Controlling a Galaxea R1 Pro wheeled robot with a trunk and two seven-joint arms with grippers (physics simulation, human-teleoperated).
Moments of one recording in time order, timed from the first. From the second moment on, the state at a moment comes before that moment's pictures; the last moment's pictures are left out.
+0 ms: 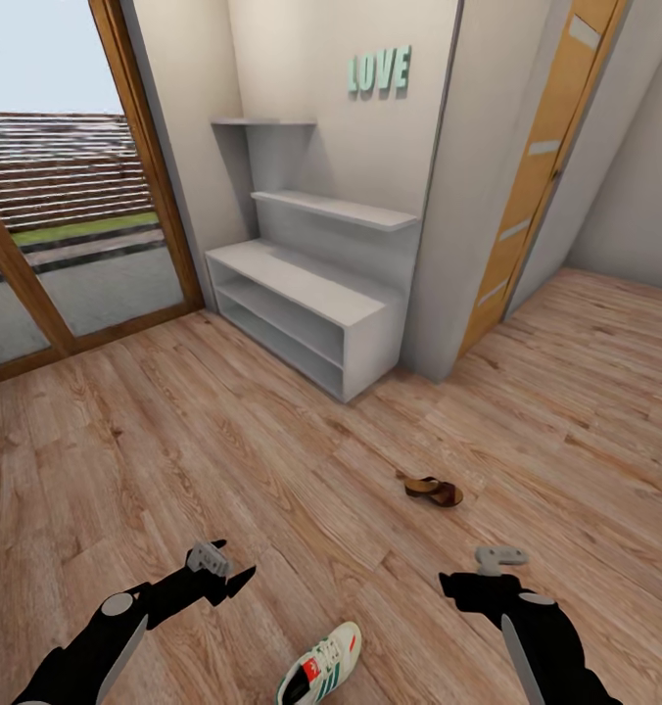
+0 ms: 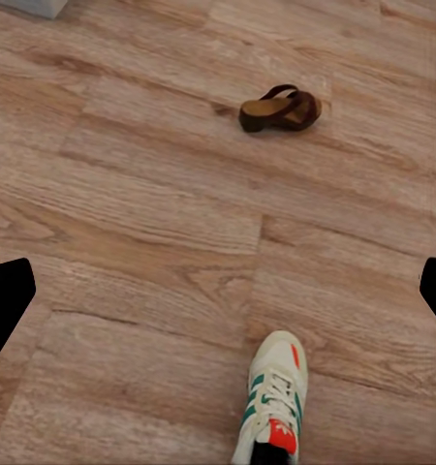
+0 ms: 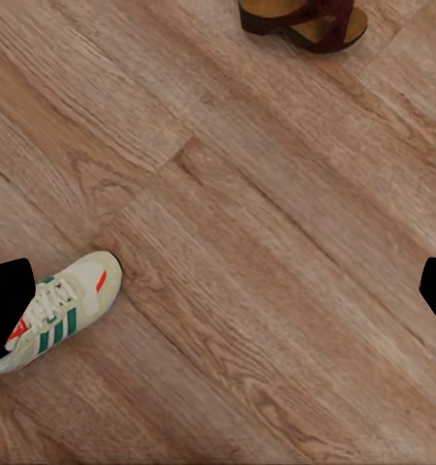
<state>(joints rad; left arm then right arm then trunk) -0.43 0.18 -0.08 -0.71 0.01 -0.12 -0.68 -0.15 0.00 -0.04 -1.48 0.00 0.79 0.00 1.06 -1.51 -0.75</state>
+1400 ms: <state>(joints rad) -0.43 0.19 -0.08 -0.71 0.00 -0.12 -0.69 -0.15 0.00 -0.04 -1.51 0.00 0.80 0.01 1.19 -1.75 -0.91</state>
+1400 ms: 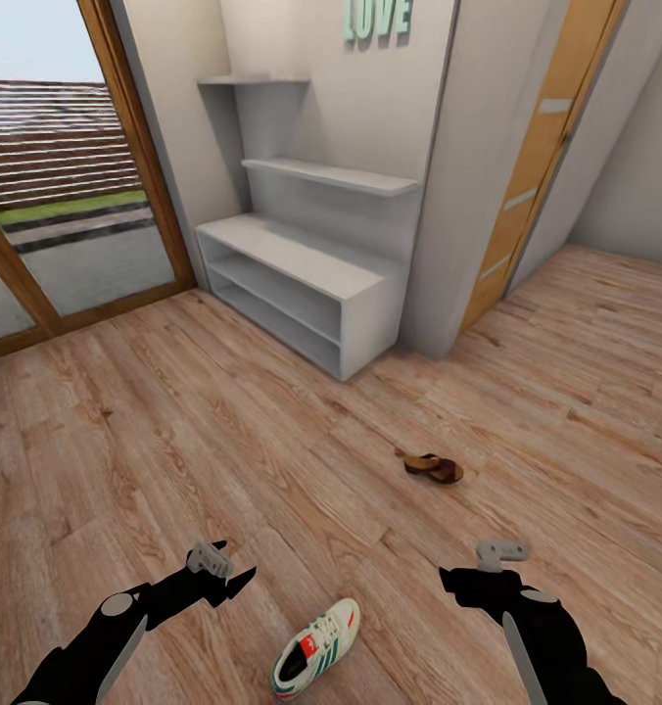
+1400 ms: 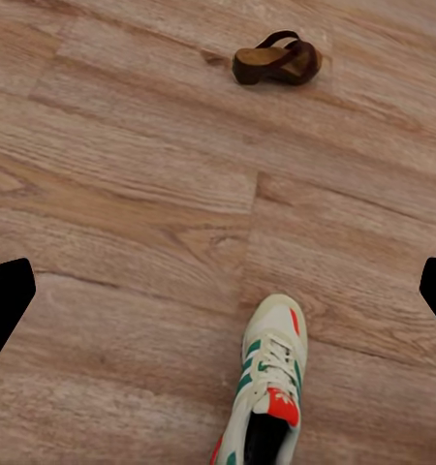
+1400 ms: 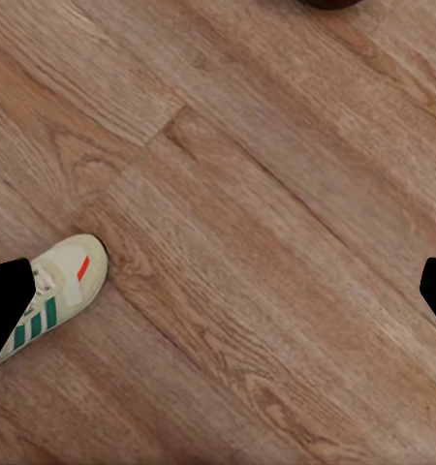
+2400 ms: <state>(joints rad) -0.43 0.19 -0.08 -0.70 0.00 -0.12 -0.69 -0.15 0.00 -0.04 -1.51 0.00 0.80 0.01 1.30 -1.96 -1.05</state>
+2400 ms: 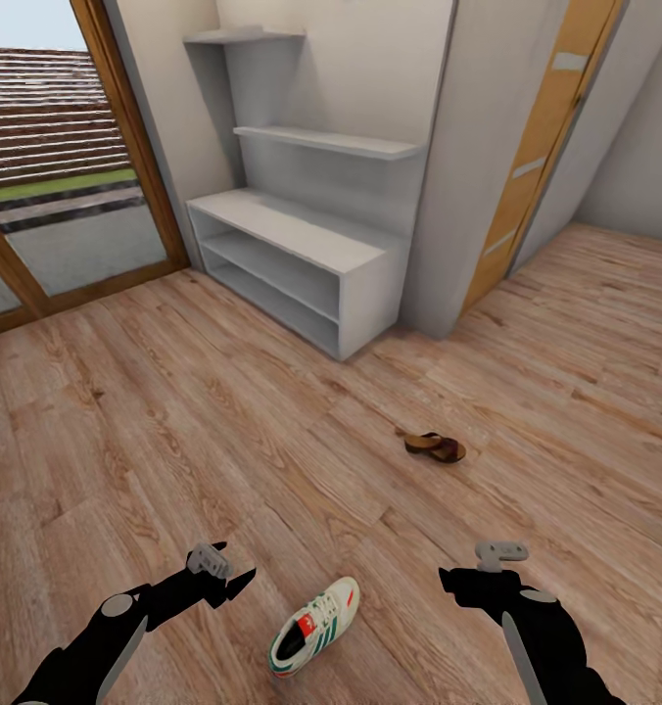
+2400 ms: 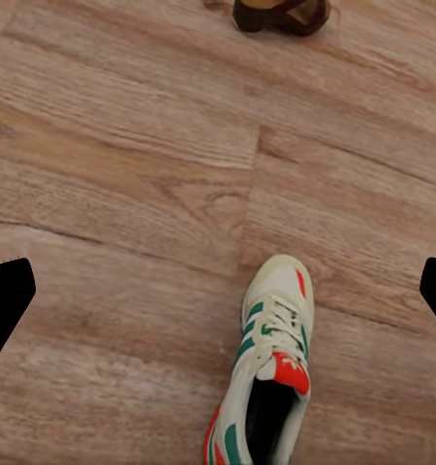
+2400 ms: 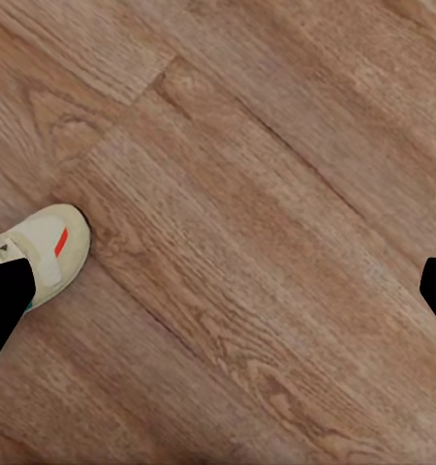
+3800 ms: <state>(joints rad) -0.47 0.18 -0.22 -0.60 0.01 -0.14 -0.65 -0.15 0.00 -0.04 -1.51 0.00 0.80 0.01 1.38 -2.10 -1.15</state>
